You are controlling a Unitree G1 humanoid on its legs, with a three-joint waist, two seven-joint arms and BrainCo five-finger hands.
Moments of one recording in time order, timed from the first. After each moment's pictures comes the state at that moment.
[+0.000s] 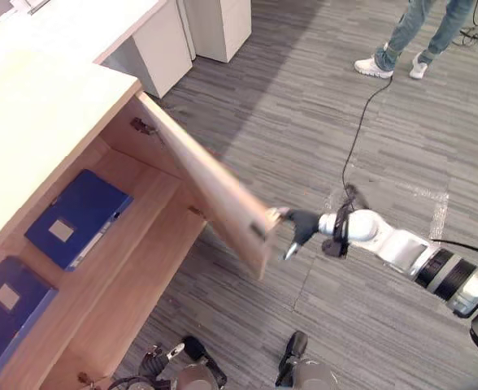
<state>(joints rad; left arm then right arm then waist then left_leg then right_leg) 0.10 0.09 0.21 1.00 0.09 -0.11 0.02 -0.76 -0.93 0.99 0.05 0.35 -0.06 0.47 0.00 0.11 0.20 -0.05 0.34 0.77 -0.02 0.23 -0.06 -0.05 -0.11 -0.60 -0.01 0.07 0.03</state>
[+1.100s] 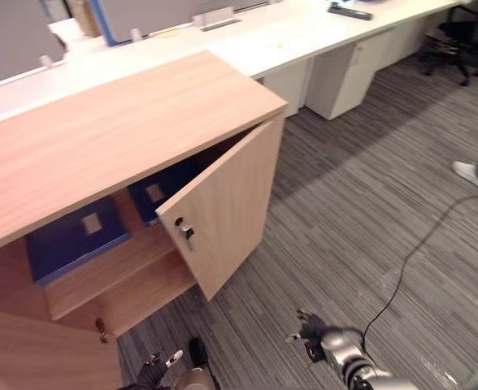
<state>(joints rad) 0.12 0.07 0.21 0.99 0.04 -0.07 0.06 -0.19 -0.09 -0.24 1.26 -0.19 0.01 -0.03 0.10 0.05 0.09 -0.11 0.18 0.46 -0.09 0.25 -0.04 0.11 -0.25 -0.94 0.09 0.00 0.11</state>
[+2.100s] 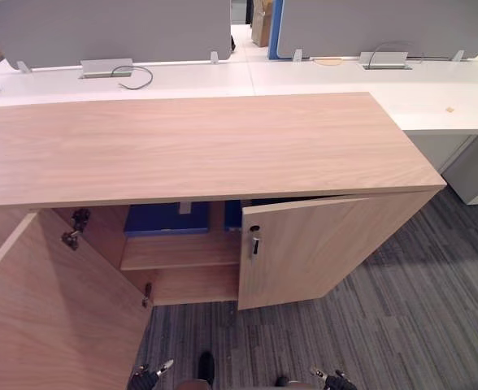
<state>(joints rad) 0.16 0.10 0.21 1.02 0.00 -0.06 0.09 0.05 0.00 -0.48 1.15 0.17 0.00 -0.07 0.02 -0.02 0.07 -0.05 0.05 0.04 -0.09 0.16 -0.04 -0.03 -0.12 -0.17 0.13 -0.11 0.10</state>
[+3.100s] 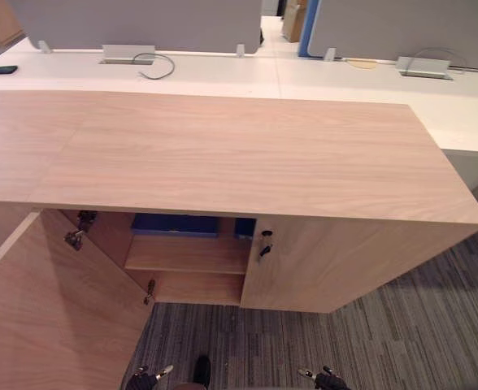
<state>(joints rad) 0.13 0.16 0.08 1.07 0.01 -0.07 0.09 0.02 0.01 -0.39 1.17 0.13 0.00 -0.05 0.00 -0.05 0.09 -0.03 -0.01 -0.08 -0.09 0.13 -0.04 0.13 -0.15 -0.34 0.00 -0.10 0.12</state>
